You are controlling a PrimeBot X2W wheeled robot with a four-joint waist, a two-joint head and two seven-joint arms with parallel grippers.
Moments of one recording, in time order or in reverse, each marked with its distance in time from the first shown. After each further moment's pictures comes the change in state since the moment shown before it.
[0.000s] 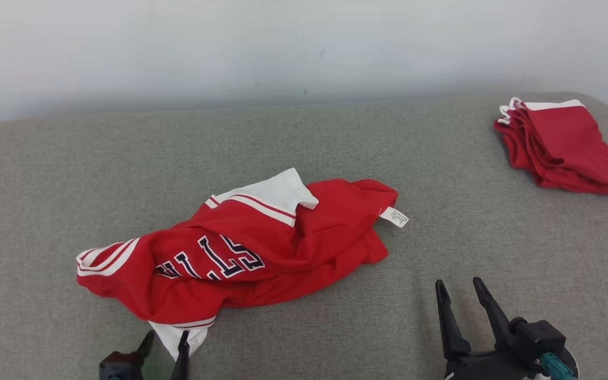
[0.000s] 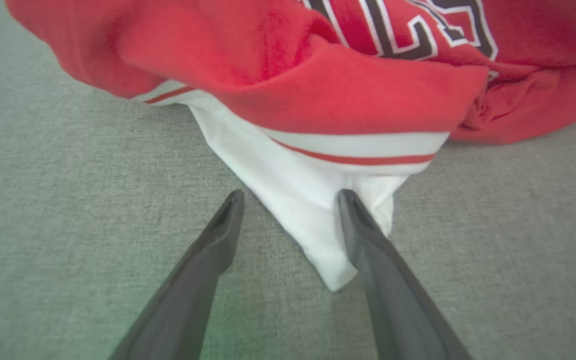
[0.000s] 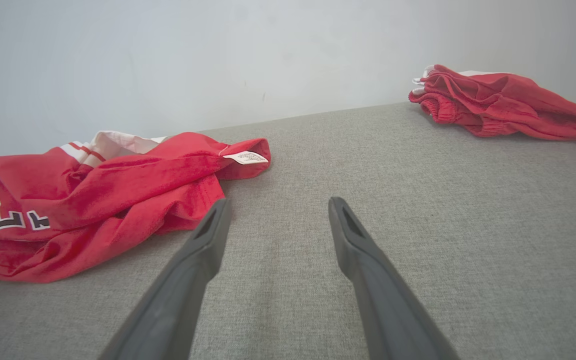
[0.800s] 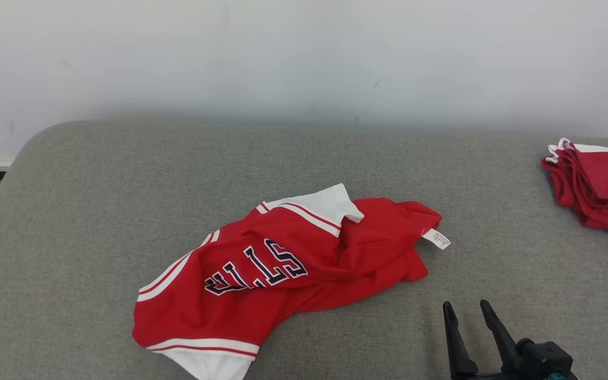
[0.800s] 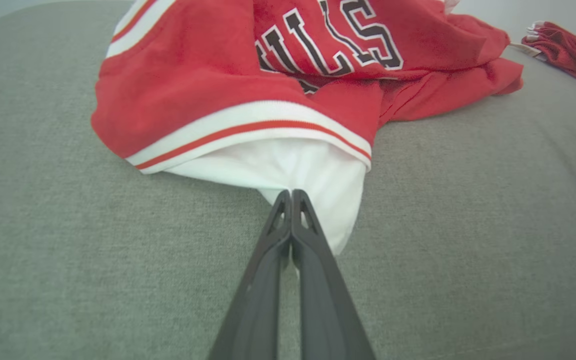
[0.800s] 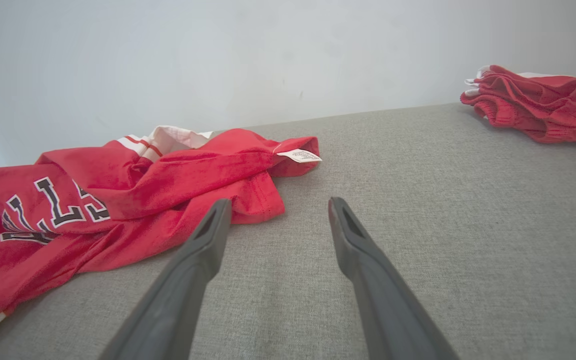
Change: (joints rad) left arm 0.281 0.010 -0.102 -0.364 -0.012 0.023 0.082; right arm 0.068 0.000 -0.017 -0.004 0.018 0.000 0.000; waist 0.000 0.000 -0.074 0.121
